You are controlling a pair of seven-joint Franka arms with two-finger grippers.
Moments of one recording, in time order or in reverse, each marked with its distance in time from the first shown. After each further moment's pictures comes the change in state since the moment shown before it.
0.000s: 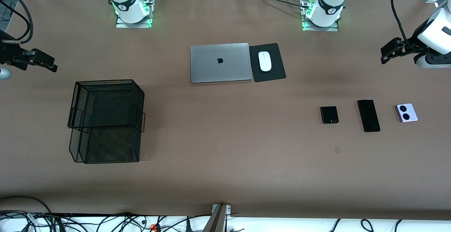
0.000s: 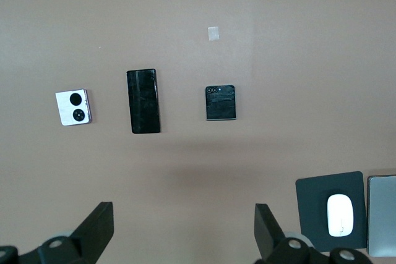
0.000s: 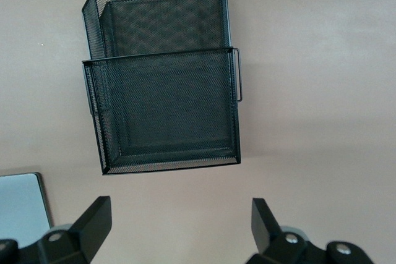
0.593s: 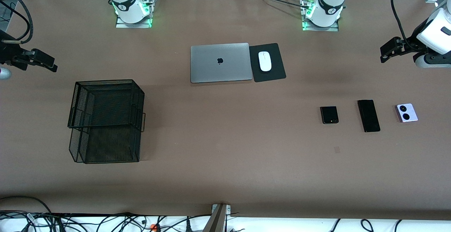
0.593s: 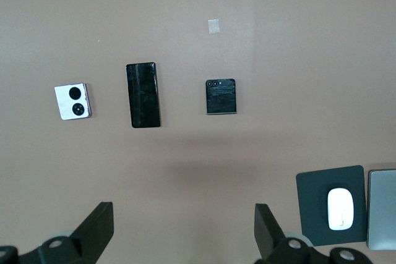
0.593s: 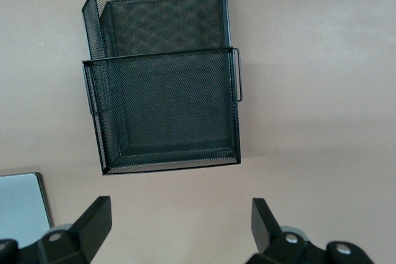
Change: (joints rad) left arm 0.000 0.001 0.000 0.000 0.000 -0.026 0.002; right arm 0.000 0.000 0.000 0.000 0.000 0.000 0.000
